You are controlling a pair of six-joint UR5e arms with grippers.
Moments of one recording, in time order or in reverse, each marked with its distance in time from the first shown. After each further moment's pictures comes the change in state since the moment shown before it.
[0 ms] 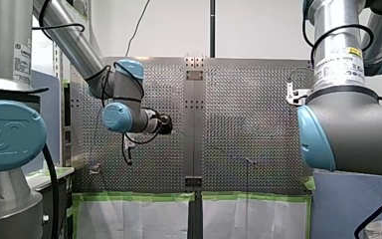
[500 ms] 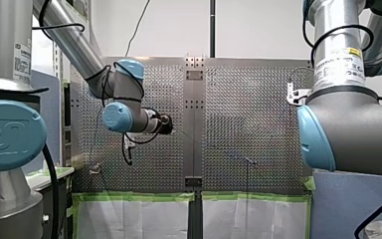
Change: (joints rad) left arm 0.000 0.000 0.001 0.000 0.002 0.000; right arm -0.001 0.004 -0.001 -0.021 0.000 0.012
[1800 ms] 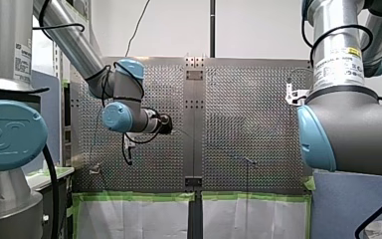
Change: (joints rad) left arm 0.005 0.000 0.000 0.000 0.002 0.000; right arm 0.014 0.002 0.001 -0.010 0.069 -0.001
